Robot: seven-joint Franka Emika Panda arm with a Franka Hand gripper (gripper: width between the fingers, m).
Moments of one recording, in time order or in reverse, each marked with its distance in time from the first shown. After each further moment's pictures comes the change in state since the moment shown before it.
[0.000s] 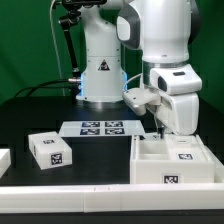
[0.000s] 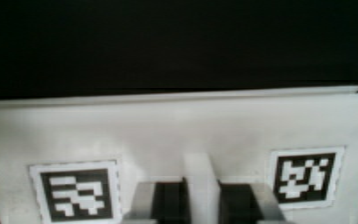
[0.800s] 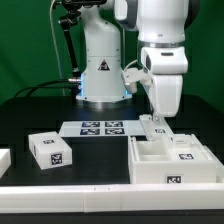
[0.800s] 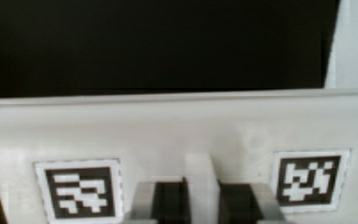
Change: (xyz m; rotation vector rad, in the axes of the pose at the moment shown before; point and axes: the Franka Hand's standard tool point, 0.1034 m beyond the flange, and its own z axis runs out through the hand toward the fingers) arm -0.014 -0.016 -0.041 0.018 -0.057 0.243
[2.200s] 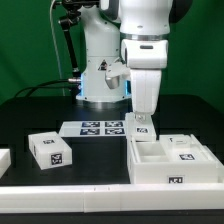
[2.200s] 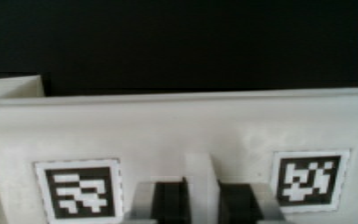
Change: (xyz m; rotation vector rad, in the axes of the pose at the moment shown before) arm -0.035 0.032 -0.012 0.008 -0.003 0.064
